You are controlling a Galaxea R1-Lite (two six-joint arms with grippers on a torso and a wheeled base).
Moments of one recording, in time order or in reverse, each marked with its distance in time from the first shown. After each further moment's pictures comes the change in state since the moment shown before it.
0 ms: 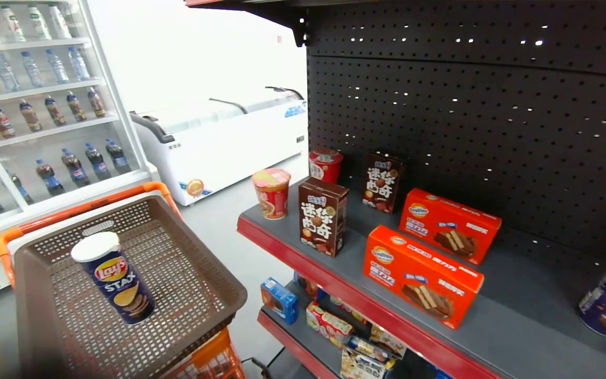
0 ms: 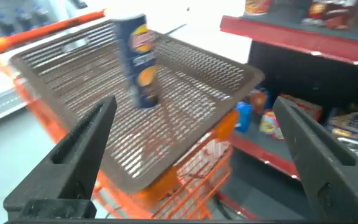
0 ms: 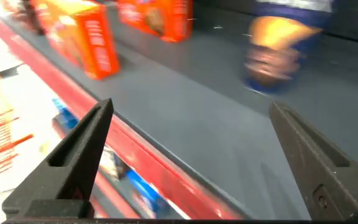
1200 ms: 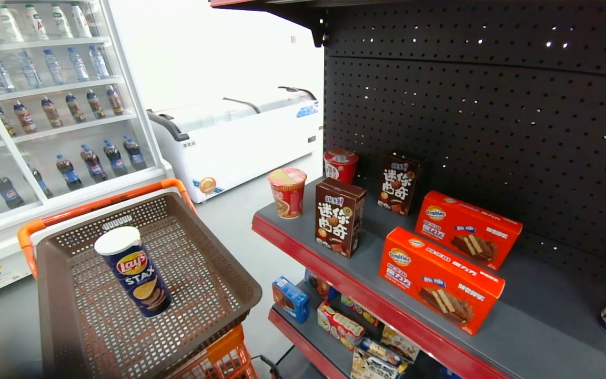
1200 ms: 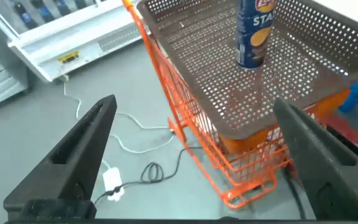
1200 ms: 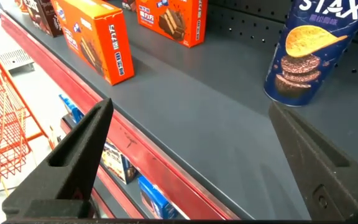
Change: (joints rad) left arm 0.007 0.117 -0.380 0.473 0.387 0.051; right arm -0.001 0.000 0.000 0.000 0.000 0.002
